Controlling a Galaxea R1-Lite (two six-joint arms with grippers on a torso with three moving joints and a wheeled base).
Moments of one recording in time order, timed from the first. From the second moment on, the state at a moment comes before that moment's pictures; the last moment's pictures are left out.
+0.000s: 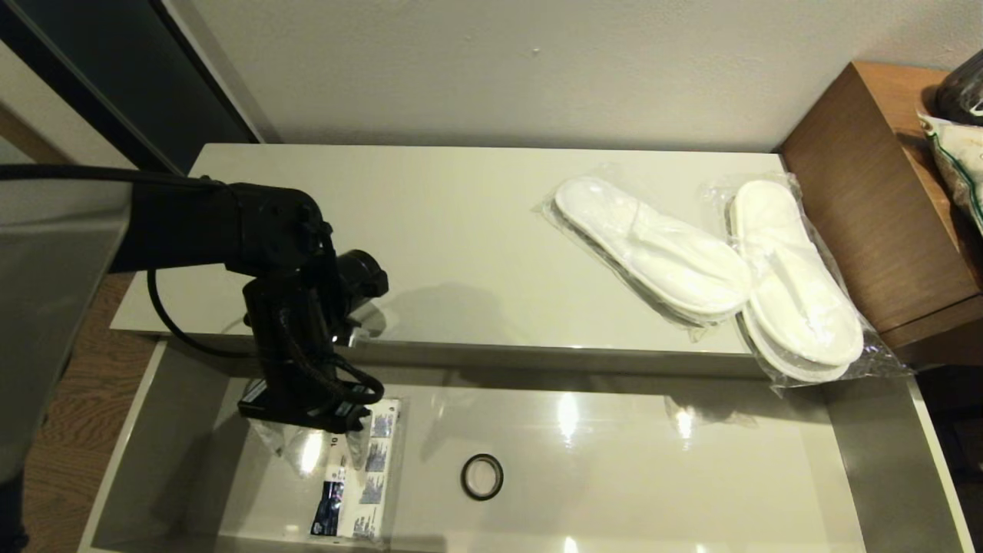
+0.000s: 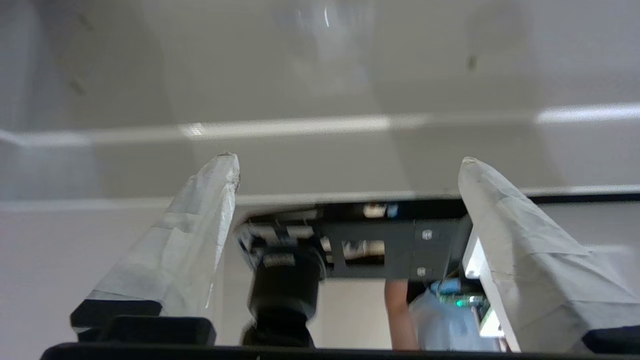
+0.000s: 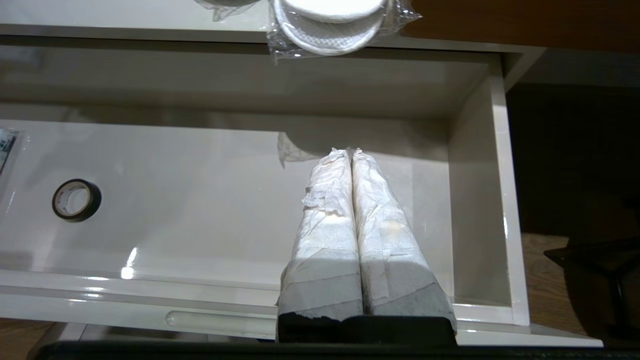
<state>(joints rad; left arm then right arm) -0.40 2.07 -1.73 1.30 0.03 -0.23 0.01 0.00 0.00 -0.01 0.00 -0.01</state>
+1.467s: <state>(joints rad) -0.49 1.99 -1.21 0.50 0.51 -0.17 0.01 0.00 0.00 -0.01 0.00 -0.01</state>
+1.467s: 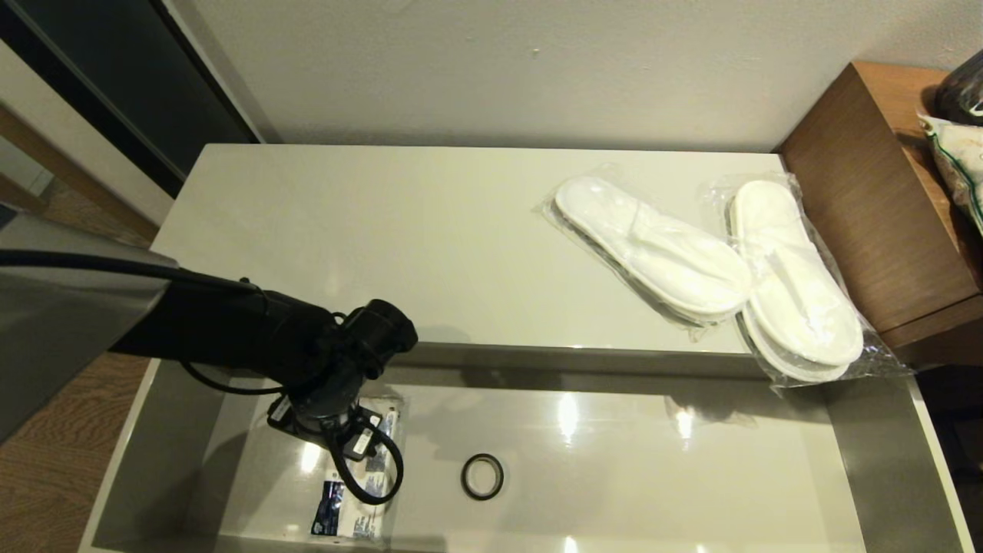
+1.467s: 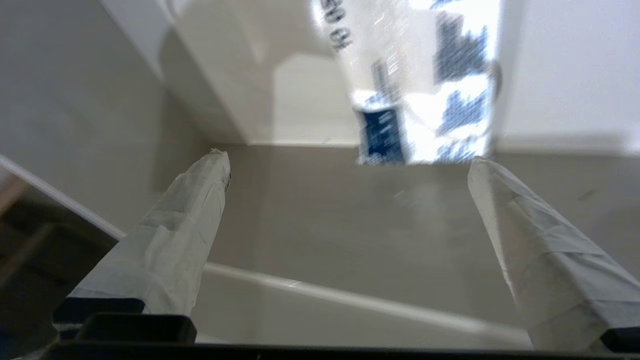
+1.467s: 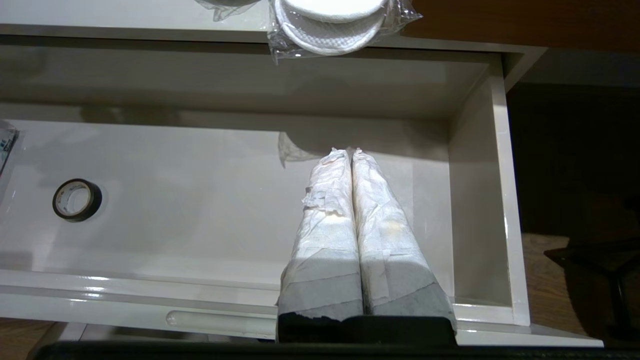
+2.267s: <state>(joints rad) -0.64 1.95 -1.24 0.51 0.77 -0.37 0.01 0.00 0.00 -0.01 0.00 -0.01</state>
